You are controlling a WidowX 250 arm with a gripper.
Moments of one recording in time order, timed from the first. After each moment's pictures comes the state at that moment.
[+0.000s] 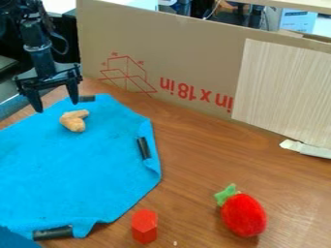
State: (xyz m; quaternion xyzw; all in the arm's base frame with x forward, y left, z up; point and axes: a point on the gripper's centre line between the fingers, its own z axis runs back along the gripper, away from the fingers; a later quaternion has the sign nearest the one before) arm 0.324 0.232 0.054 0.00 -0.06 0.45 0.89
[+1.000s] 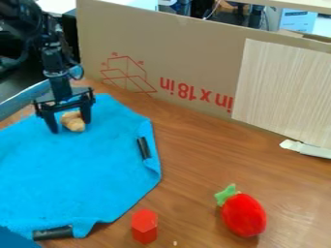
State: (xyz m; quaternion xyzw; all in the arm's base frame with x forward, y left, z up) arm 0.336 0.225 0.003 0.00 -0.03 0.48 0.88
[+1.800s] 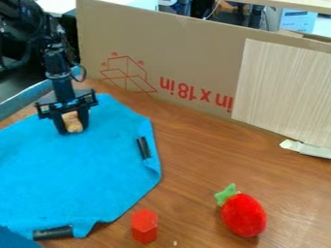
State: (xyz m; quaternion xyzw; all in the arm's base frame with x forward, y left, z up) arm 0.333 0.215 0.003 -0.01 -0.02 0.48 0.88
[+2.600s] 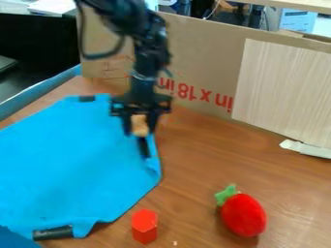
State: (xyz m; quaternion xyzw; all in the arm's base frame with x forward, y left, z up) arm 0.373 0.071 0.023 0.08 -0.04 0.39 0.92
